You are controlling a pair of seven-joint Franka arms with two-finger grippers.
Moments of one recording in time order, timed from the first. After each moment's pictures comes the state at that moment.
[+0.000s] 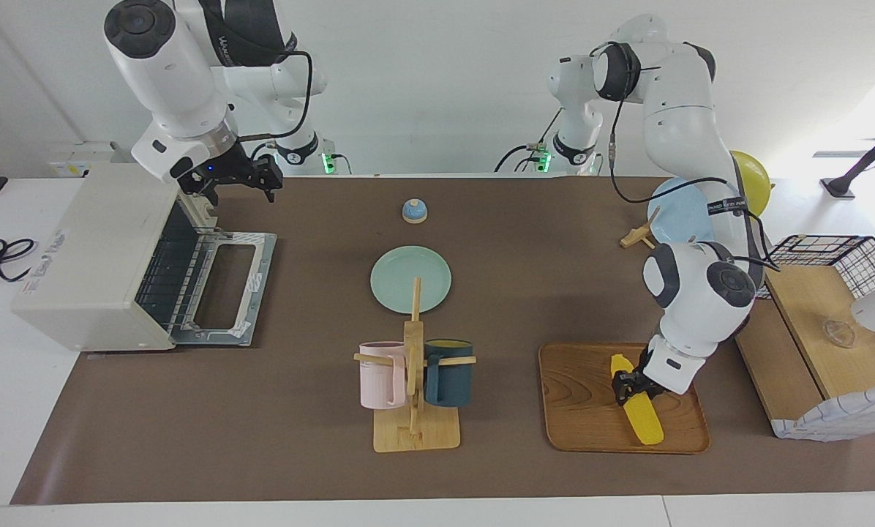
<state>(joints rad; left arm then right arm) -0.11 0.72 -0.03 -1.37 -0.07 2.26 -0.13 0.05 0.03 0.07 -1.60 -0.03 1.43 0.03</state>
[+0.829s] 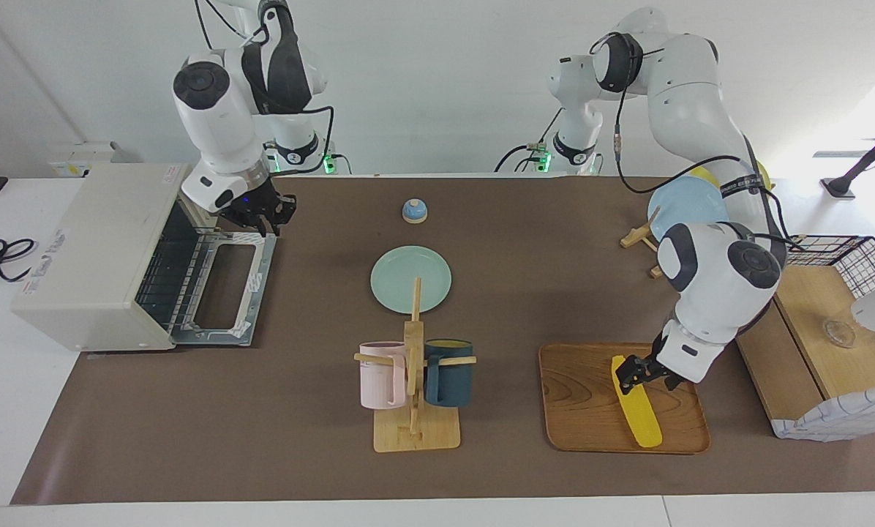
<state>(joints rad) -0.11 0.62 -0.03 -1.32 -0.07 2.10 -0.12 0.06 -0.12 0.07 -2.16 -0.03 1.94 0.03</state>
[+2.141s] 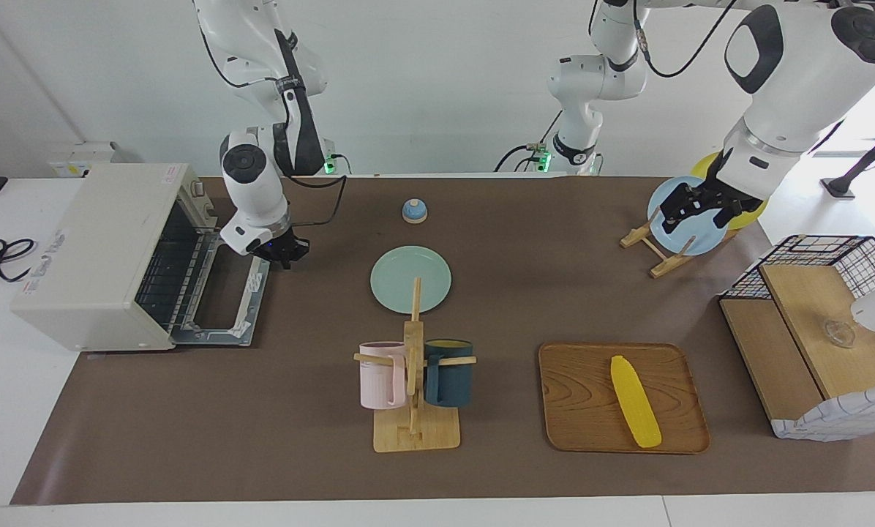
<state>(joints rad) -0.09 0.11 0.00 -1.46 -0.02 1.47 -0.13 0.03 -0.03 0.07 -2.44 -0.08 2.30 0.13</state>
